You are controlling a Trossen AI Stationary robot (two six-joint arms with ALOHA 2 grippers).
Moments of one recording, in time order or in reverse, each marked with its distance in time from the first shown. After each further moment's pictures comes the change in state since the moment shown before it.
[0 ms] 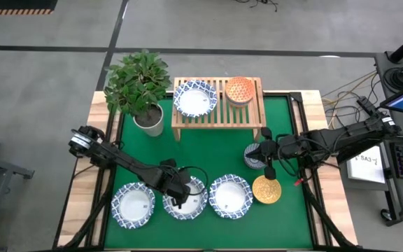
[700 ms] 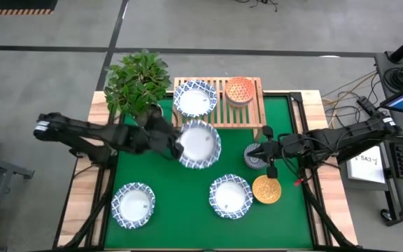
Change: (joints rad) left arm 0.271 -0.519 0.002 0.095 -0.308 -0.006; right arm 0.000 -0.036 -0.001 -0.003 0.012 -0.120
